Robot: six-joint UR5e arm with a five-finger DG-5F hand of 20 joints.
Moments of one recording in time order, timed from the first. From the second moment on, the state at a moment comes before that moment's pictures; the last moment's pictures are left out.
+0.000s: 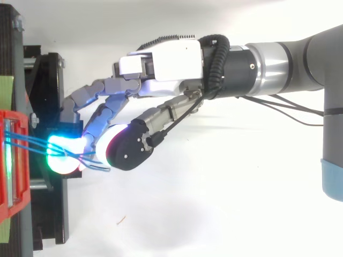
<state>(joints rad) 0.00 -2.48 -1.15 -2.40 -1.73 -0.02</state>
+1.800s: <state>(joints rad) 0.00 -2.47 -1.14 -2.40 -1.76 -0.04</state>
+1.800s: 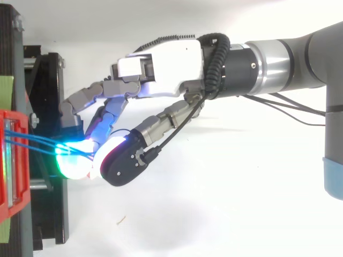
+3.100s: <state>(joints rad) -0.01 -2.46 -1.14 -2.42 -1.76 -0.08</state>
